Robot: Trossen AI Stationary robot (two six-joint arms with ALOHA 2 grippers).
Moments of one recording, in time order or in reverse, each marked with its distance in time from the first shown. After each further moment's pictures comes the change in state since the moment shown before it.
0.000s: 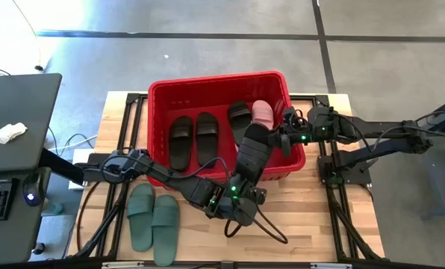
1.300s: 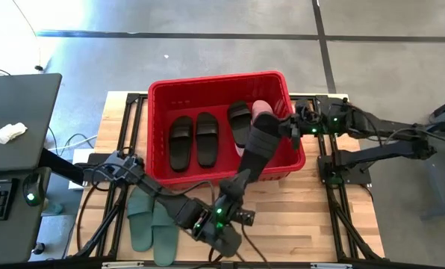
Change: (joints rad) left arm -0.141 -0.006 0.004 -0.003 -0.156 -0.080; right arm -0.104 -0.091 0.031 -0.113 0.003 -0.217
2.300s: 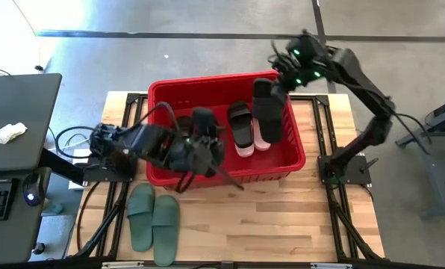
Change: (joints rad) left arm 0.226 -0.366 0.001 -0.604 0.656 -0.564; right arm -0.462 0.645 0.981 -0.929 -0.245 -0.490
